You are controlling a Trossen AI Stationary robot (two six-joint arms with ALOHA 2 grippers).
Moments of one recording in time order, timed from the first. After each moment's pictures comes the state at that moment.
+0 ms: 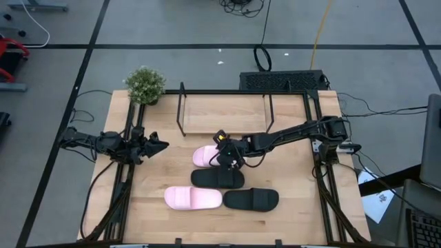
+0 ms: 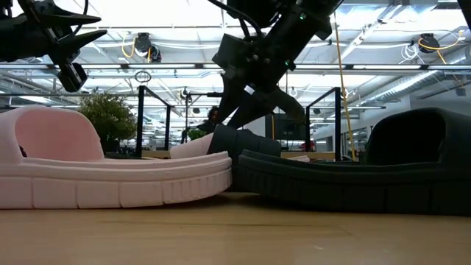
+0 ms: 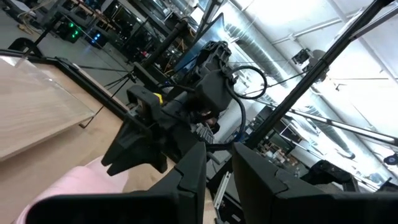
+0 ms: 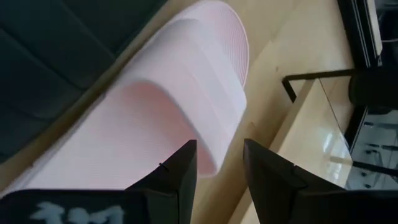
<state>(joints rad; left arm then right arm) -0.24 0.01 0.01 0.23 -0.22 -0.71 0.06 1.88 1.26 -0.27 0.23 -0.87</state>
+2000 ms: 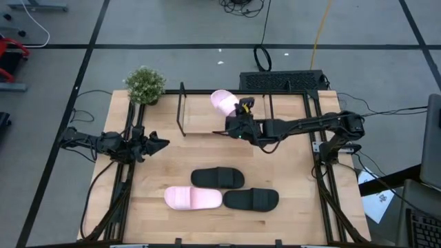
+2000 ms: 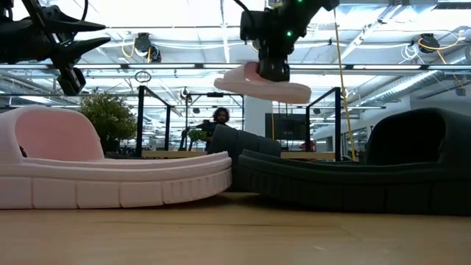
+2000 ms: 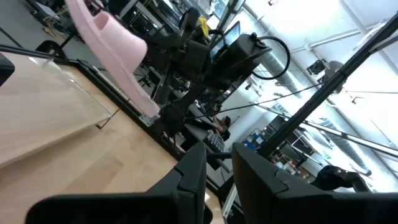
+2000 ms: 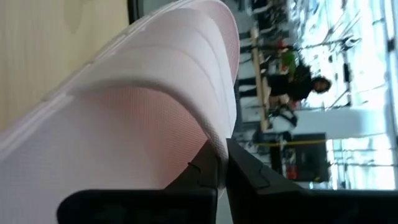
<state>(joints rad) -0.24 0.01 0.01 0.21 -0.29 -0.75 -0.01 1.68 1.28 -0.35 1.05 -0.60</state>
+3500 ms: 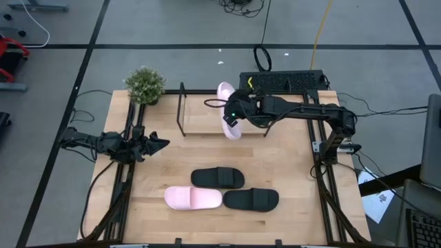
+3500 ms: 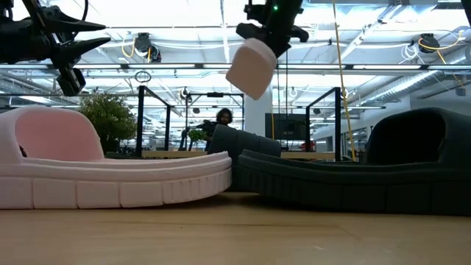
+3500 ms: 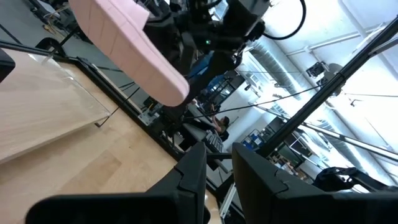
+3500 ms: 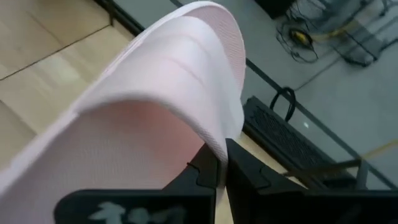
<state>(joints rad) -0.24 0.01 0.01 0.21 -0.29 -0.76 -0.15 1.76 1.70 -0.97 0.71 0.46</state>
